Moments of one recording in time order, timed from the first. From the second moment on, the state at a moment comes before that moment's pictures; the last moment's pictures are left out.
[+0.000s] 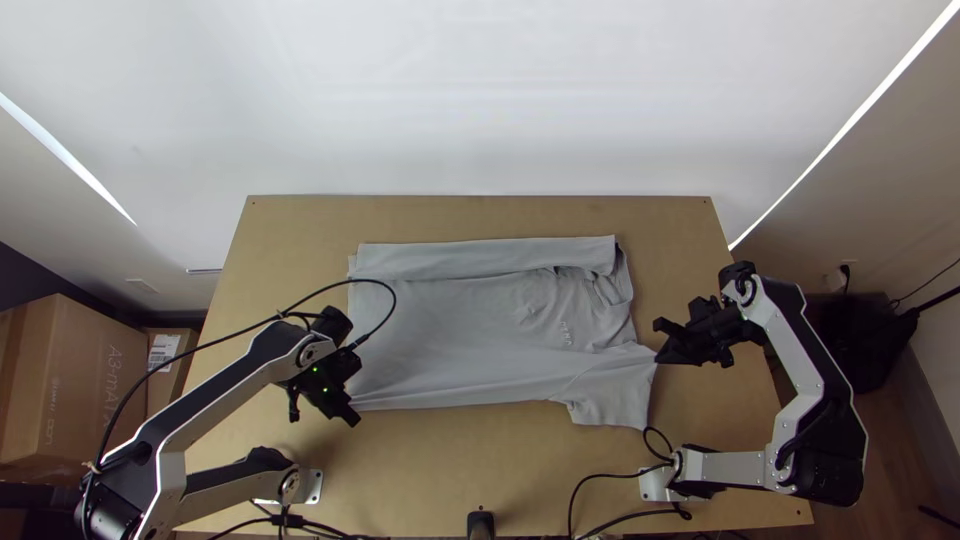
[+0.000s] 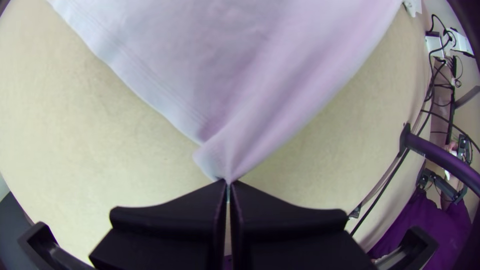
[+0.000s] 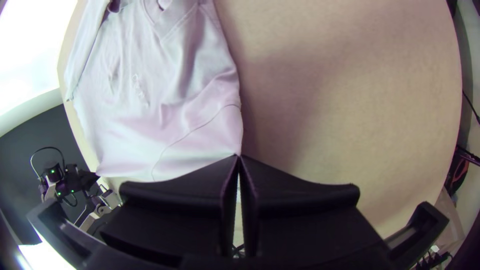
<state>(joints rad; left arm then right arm) -0.37 1.29 0.77 -1.14 0.11 0.29 -0.24 1.45 1.02 -1.24 -0.35 0.01</state>
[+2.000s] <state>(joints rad) -0.07 1.89 1.65 -0.88 0.11 0.18 -0.01 2.27 2.26 -1.32 -0.33 0.16</state>
